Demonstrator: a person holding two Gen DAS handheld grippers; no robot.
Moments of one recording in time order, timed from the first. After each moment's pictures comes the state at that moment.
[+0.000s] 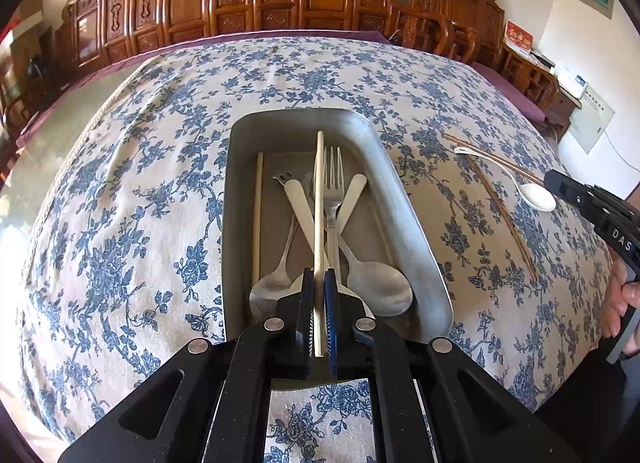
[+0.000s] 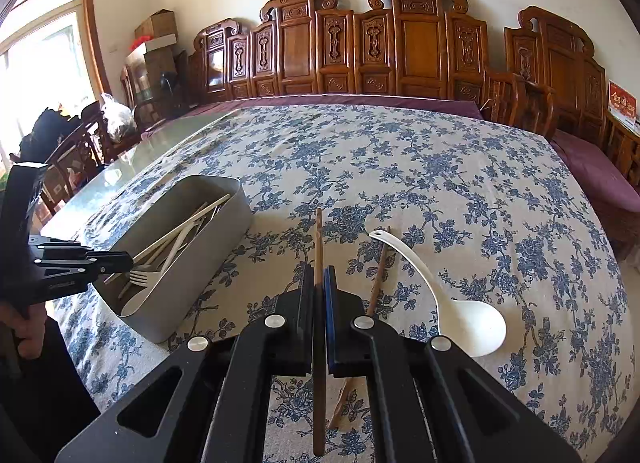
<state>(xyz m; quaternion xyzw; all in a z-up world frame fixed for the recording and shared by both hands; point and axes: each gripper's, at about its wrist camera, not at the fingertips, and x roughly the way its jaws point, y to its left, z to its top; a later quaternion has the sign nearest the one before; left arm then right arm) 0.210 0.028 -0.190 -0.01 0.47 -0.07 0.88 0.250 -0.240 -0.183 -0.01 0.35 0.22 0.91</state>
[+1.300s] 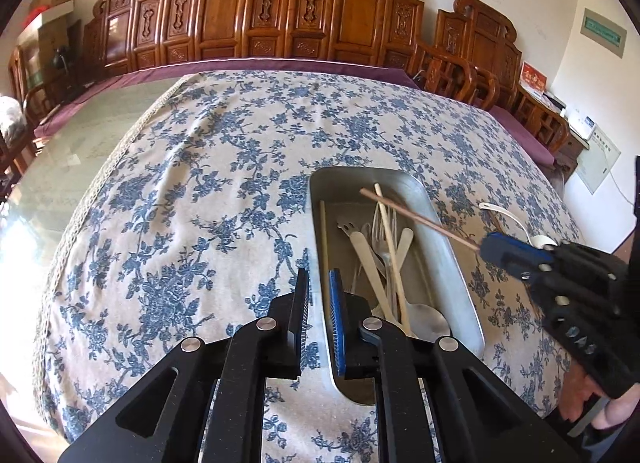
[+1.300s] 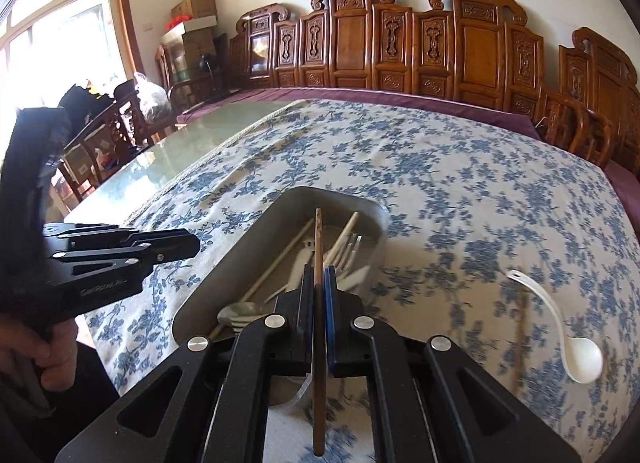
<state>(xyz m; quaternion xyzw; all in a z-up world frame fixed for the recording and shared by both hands) 0.213 0.087 -0.158 -0.05 0.42 -0.04 0.90 0.248 -0.085 -0.167 -0.03 0.36 0.28 0.89</state>
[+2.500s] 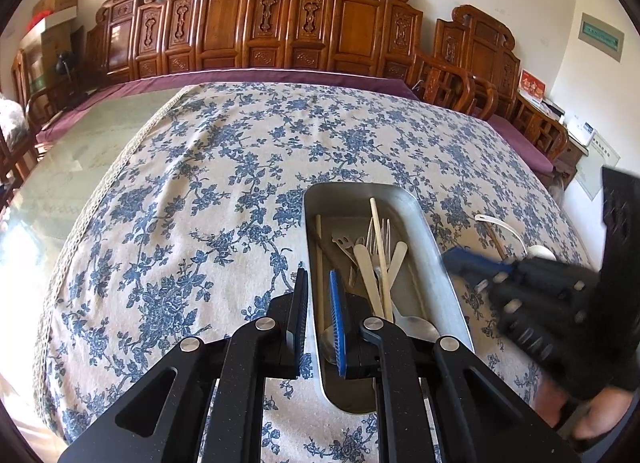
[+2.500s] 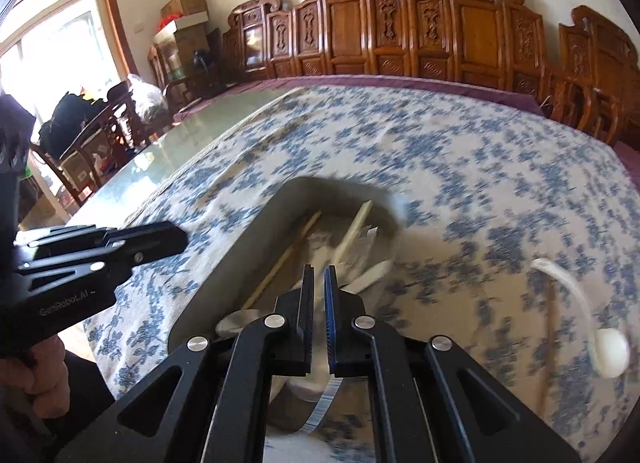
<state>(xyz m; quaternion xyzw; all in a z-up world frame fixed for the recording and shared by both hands) 0.213 0.082 -0.150 -0.05 0.41 -0.04 0.91 0.263 -0.095 -0.173 -0.02 0.38 0.27 0.89</state>
